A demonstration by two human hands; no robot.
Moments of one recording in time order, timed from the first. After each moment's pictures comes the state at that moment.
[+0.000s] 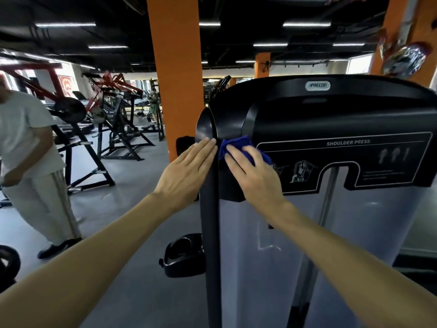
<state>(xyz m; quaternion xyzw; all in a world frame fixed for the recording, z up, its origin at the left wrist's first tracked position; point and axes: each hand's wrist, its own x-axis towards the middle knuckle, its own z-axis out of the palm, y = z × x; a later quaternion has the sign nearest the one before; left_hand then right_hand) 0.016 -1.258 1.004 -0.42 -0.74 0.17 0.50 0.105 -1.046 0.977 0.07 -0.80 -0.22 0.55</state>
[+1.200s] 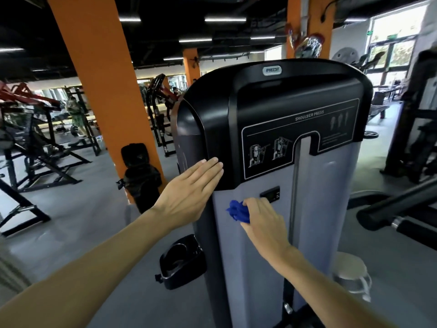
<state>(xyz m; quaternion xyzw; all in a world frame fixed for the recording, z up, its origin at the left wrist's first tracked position) -0.003 -1.268 0.974 -0.64 -0.60 0.13 0.46 0.158 -1.115 0.852 -0.21 -0.86 0.02 0.47</state>
